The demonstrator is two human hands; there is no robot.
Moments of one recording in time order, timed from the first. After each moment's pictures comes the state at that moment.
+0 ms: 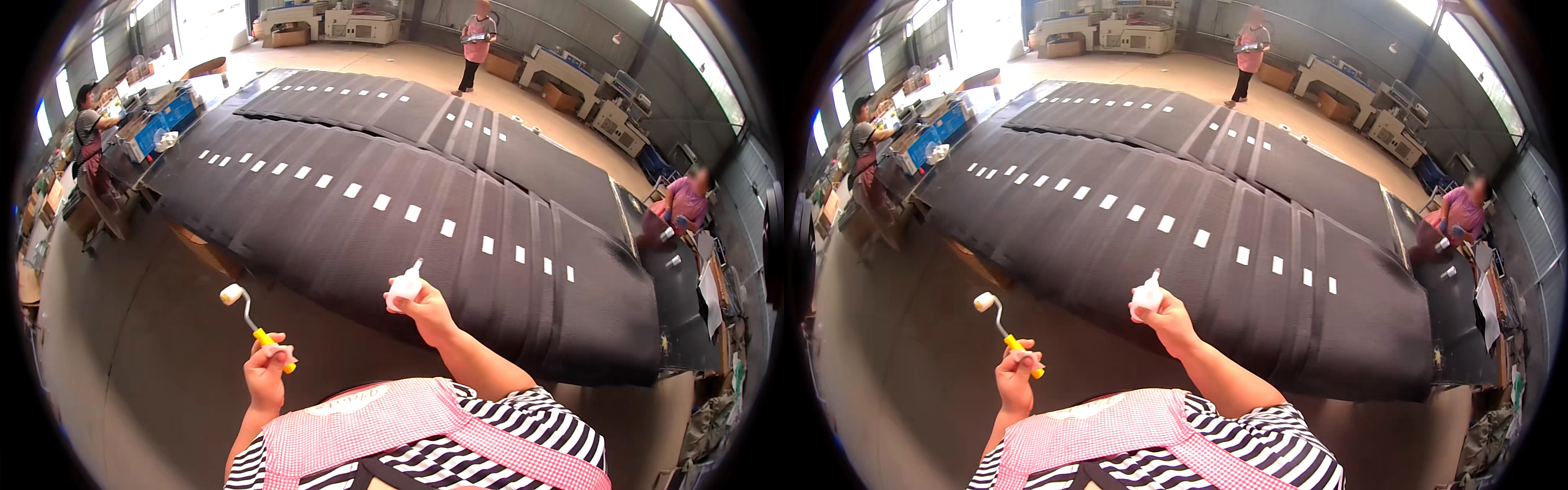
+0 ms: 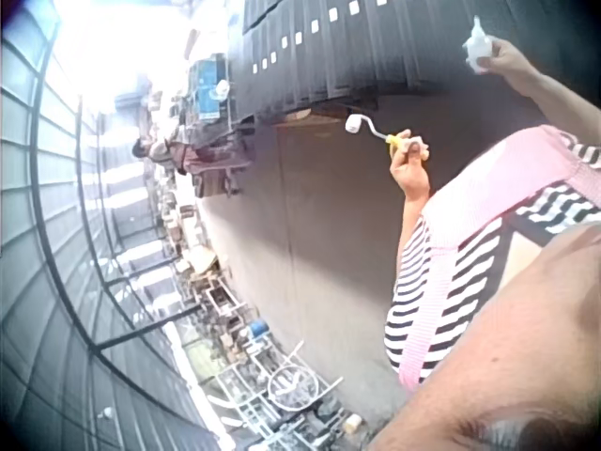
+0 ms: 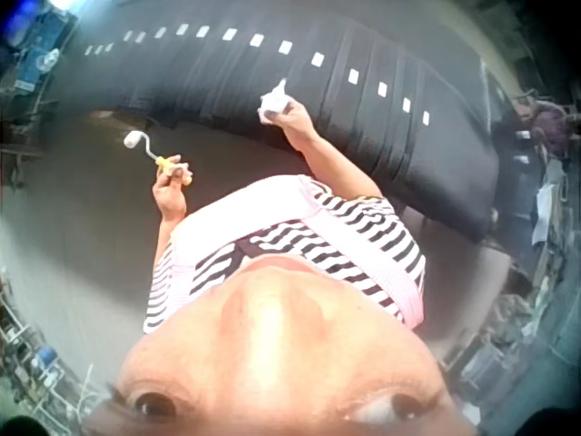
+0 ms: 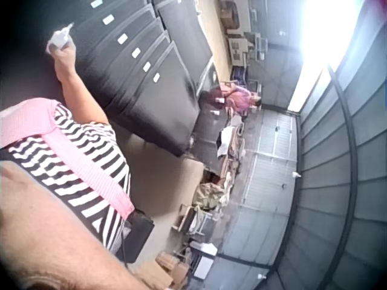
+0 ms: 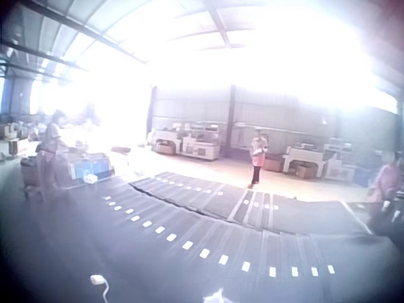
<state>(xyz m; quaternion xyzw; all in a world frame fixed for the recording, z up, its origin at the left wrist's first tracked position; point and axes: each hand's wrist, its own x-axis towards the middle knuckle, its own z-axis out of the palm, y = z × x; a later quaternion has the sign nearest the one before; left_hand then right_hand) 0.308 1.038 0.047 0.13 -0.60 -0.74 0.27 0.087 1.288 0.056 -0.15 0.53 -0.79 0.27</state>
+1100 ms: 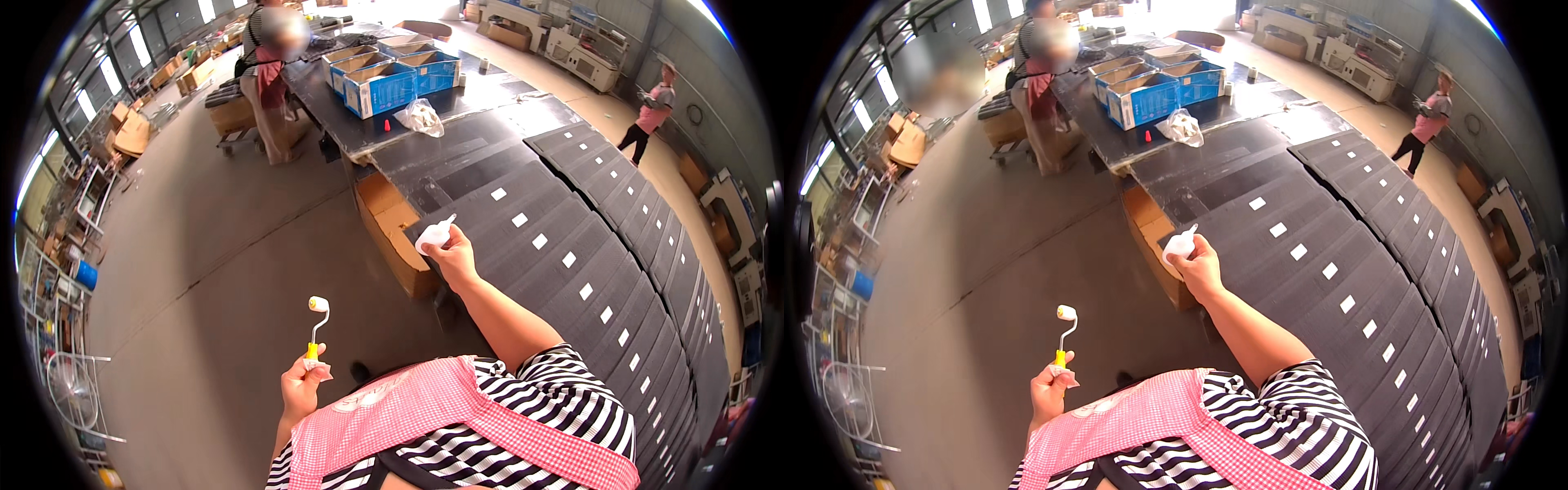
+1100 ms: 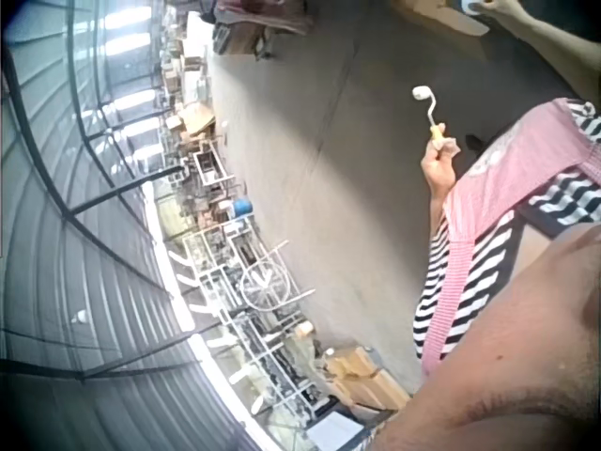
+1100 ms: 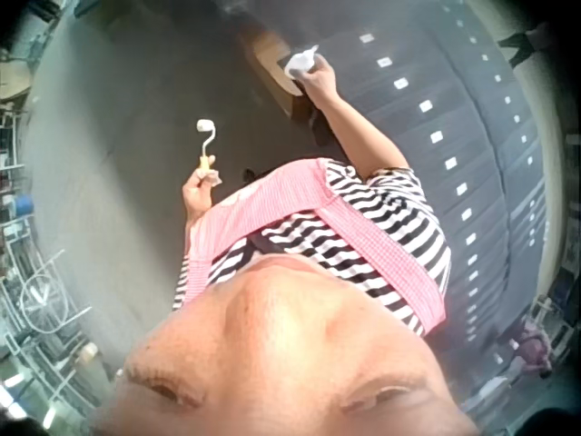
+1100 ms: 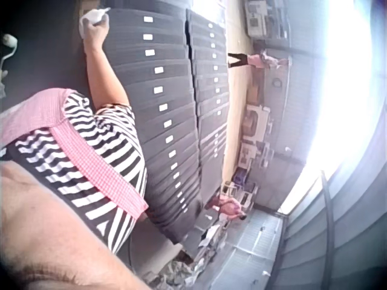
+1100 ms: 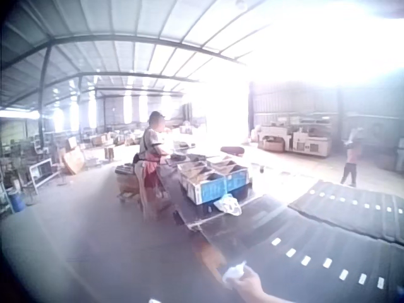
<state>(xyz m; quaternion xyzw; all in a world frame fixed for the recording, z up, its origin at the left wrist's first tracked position) 0.425 0.435 0.027 0.36 -0.61 -0.59 0.38 0.028 0.406 0.026 -0.33 0.58 -0.68 0.30</state>
